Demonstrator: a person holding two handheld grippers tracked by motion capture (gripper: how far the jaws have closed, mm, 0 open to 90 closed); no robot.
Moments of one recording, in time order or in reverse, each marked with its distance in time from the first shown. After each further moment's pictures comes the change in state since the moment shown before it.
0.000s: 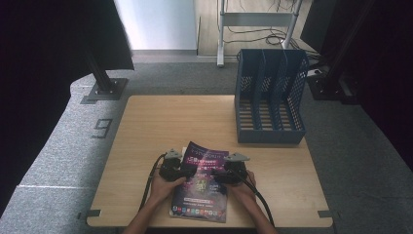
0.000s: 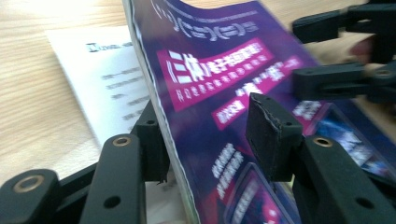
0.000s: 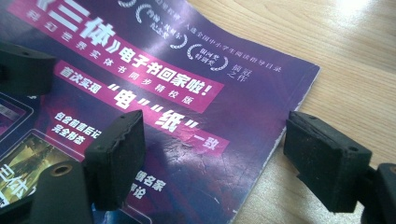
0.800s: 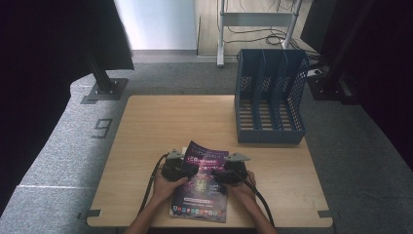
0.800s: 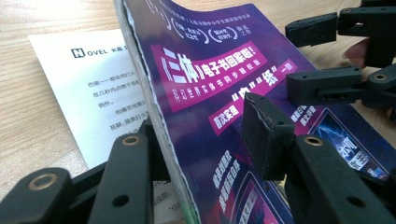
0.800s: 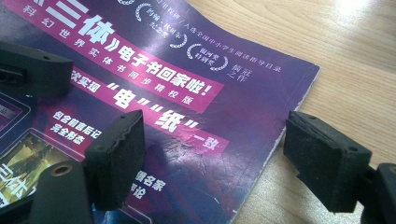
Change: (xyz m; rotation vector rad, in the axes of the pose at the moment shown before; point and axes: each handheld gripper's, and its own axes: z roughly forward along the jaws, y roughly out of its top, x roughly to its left) left arm -0.002 -0.001 0.009 -0.002 0.029 0.014; right arm 0.000 0.000 0.000 0.000 0.000 0.001
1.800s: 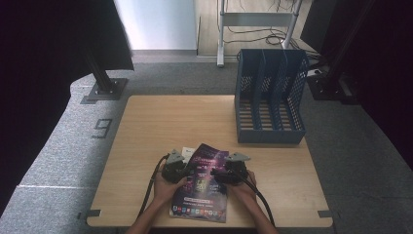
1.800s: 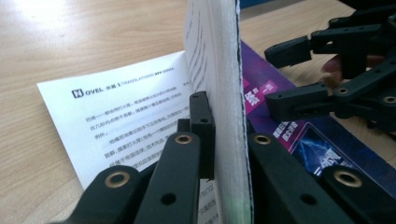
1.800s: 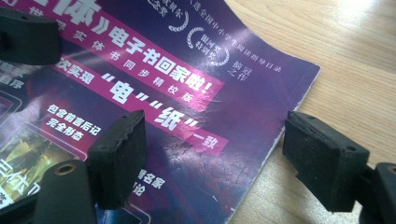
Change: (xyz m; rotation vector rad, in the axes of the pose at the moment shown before) left arm -0.014 0.000 -0.010 -0.125 0.009 0.101; right arm -0.002 0.000 -0.001 -0.002 0.015 -0.001
